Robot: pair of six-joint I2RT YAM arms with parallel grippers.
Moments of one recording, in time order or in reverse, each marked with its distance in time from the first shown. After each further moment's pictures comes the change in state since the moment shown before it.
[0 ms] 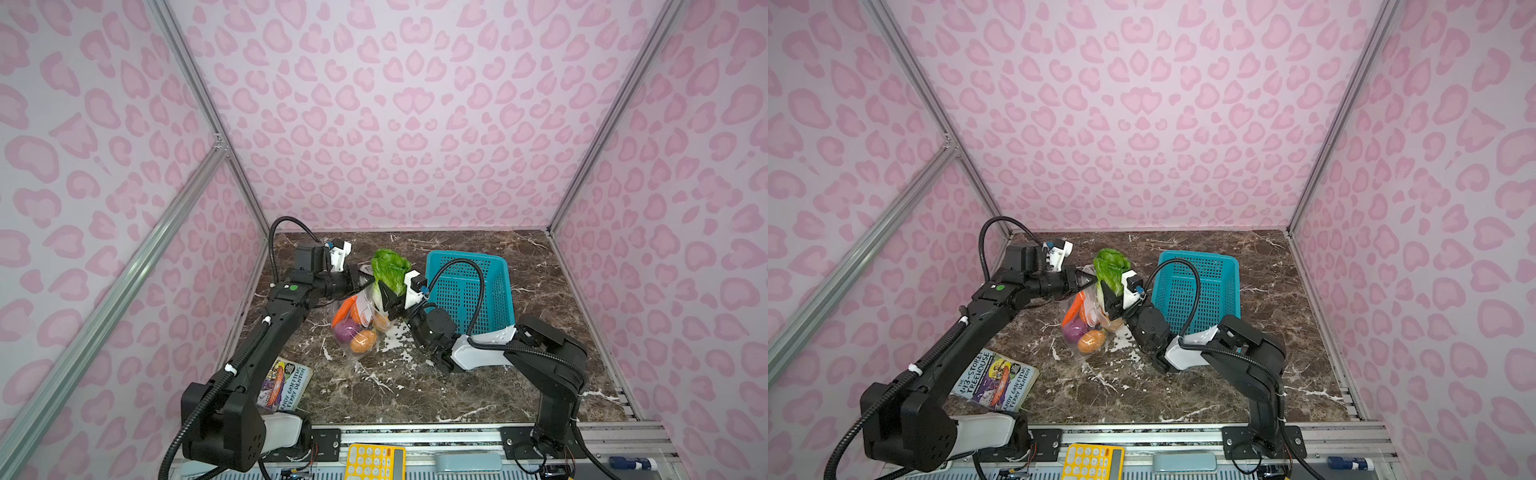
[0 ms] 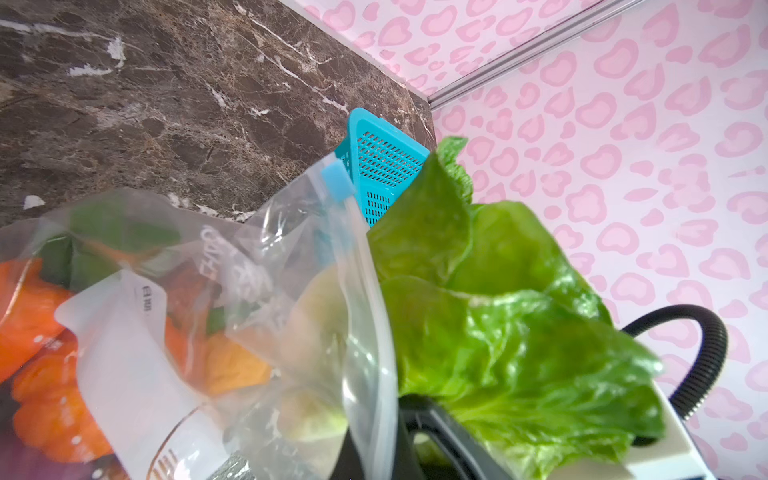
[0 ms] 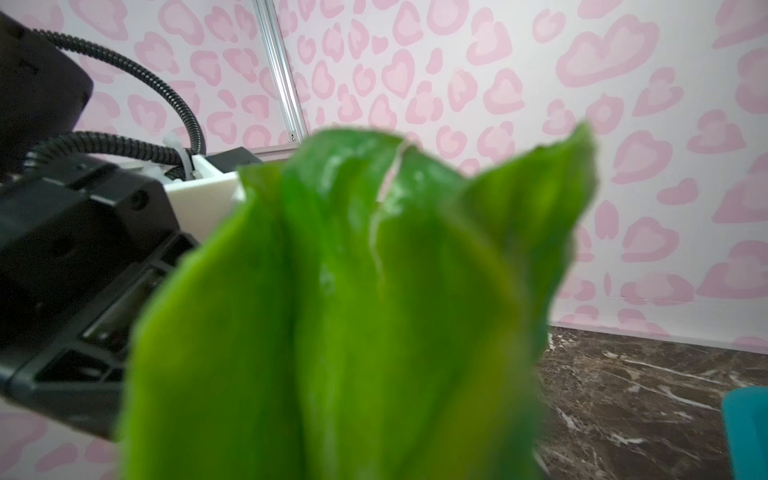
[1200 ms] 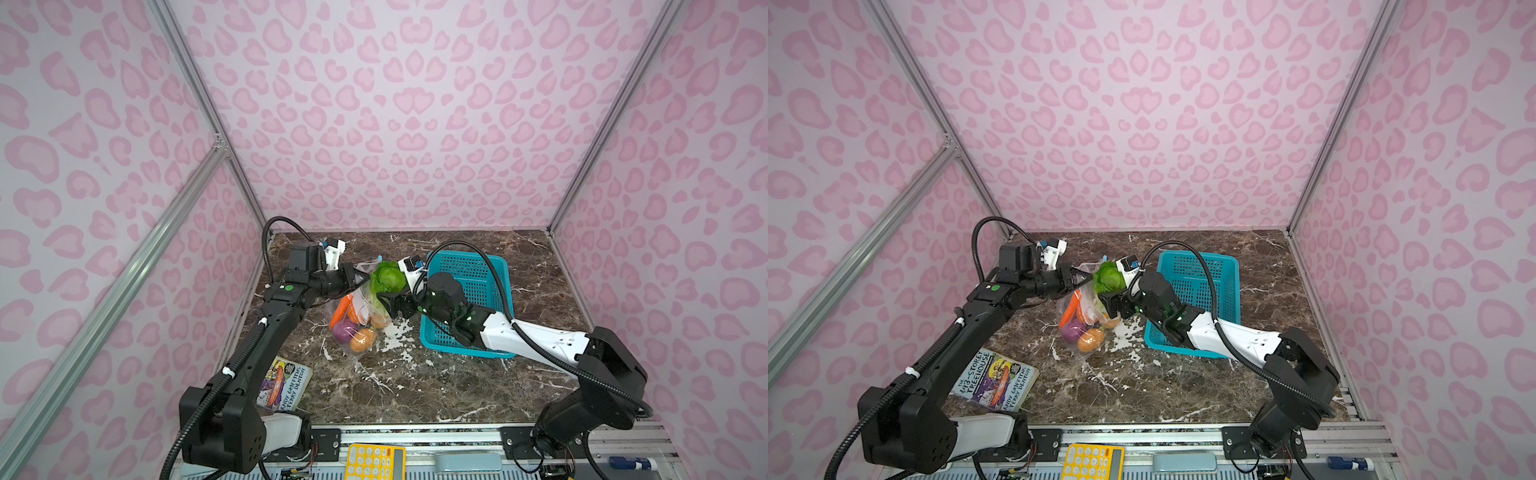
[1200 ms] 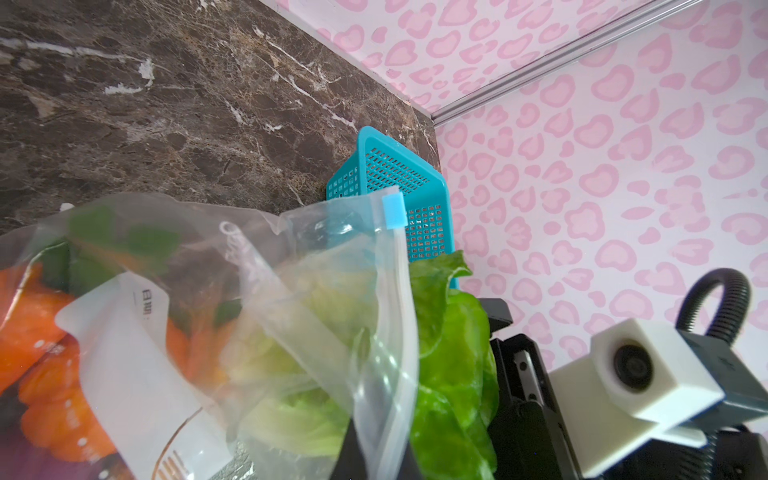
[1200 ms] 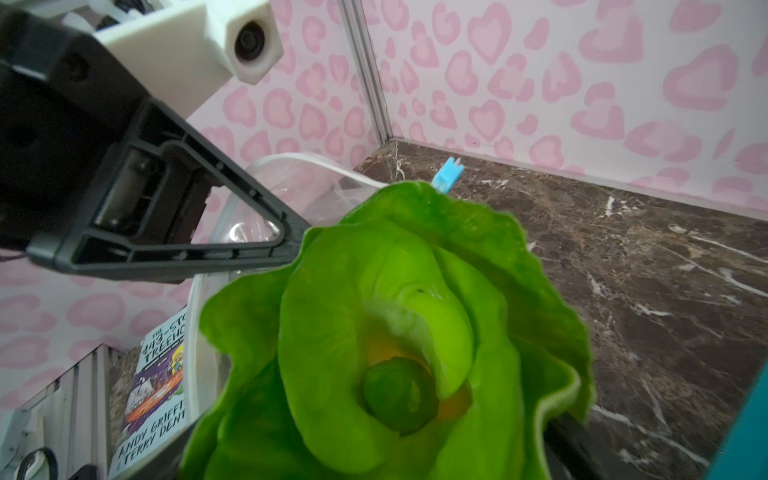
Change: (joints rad) left arm 0.037 -0.013 0.000 0.001 -0.004 -0.011; right arm -0.138 -0.314 0.203 -1.103 -0.450 0.113
